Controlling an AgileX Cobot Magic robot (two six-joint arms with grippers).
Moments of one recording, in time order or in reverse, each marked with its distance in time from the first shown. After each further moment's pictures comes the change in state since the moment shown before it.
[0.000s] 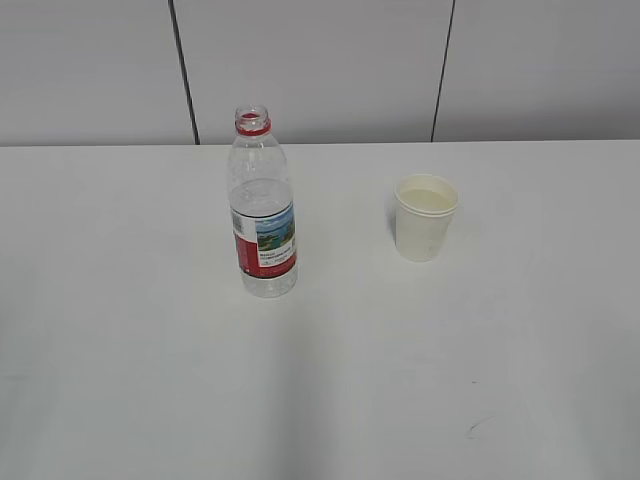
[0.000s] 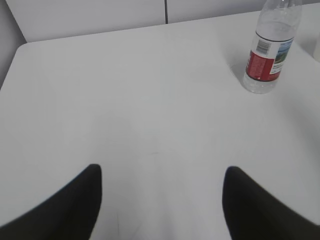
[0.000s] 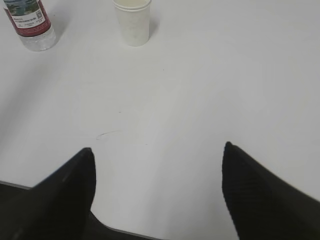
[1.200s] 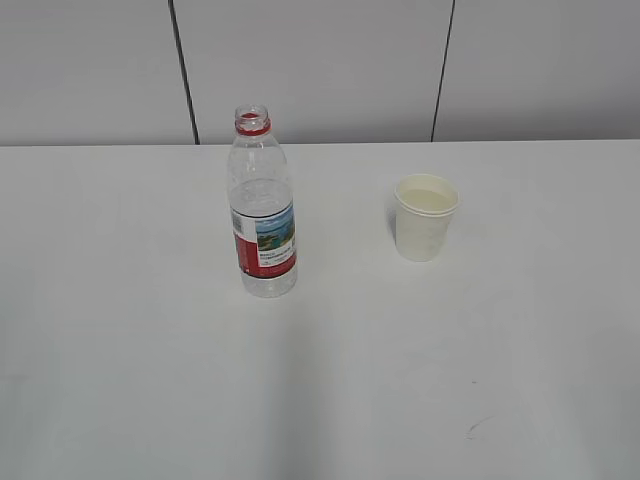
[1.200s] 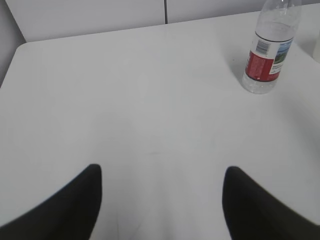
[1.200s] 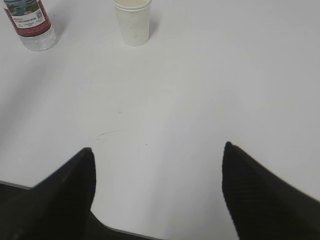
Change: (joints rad) left arm 0.000 0.000 0.000 -0.002 0.000 -0.002; right arm 0.000 0.000 0.000 0.000 0.000 0.000
